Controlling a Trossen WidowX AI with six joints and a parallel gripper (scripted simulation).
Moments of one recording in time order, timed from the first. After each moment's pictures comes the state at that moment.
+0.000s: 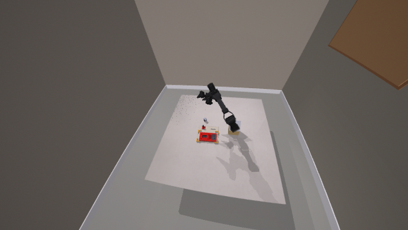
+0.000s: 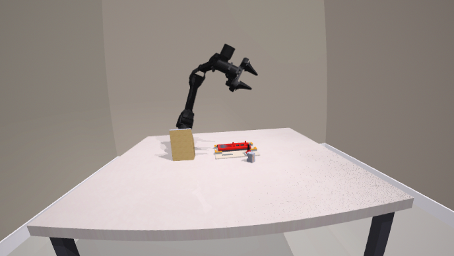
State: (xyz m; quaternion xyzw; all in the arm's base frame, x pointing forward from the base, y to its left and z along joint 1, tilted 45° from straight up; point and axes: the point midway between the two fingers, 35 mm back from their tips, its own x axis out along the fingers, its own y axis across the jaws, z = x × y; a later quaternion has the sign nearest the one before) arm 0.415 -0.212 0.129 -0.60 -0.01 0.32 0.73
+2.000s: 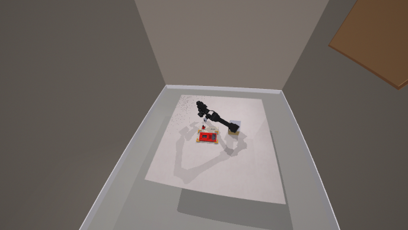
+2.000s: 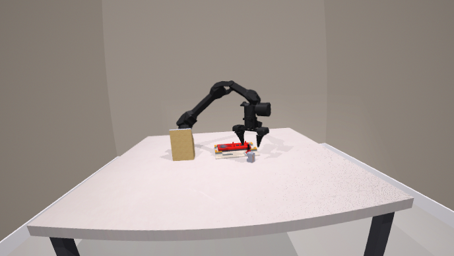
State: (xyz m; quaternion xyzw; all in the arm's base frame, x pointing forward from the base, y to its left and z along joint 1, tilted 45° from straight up) arm 0.375 -0.018 -0.097 -0.08 0.48 0.58 0.65
